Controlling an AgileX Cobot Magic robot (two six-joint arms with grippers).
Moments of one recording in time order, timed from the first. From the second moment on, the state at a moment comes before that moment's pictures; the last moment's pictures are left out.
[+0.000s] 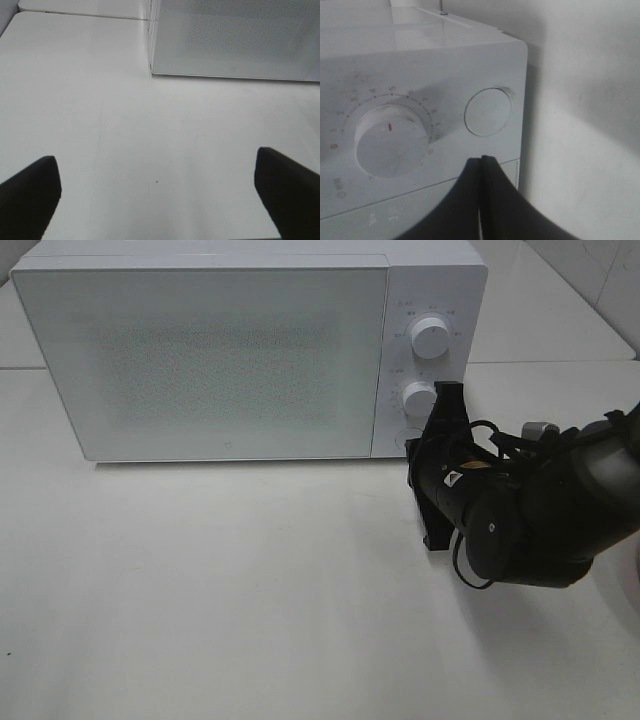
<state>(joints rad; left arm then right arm) 0.00 -0.01 -0.50 -0.08 1.04 0.02 0.61 2.00 -0.66 0.63 -1.00 1.40</state>
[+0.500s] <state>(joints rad) 0.00 -0.01 -0.50 -0.08 1.04 0.02 0.57 2.11 -0.79 0.63 -0.95 1.40</state>
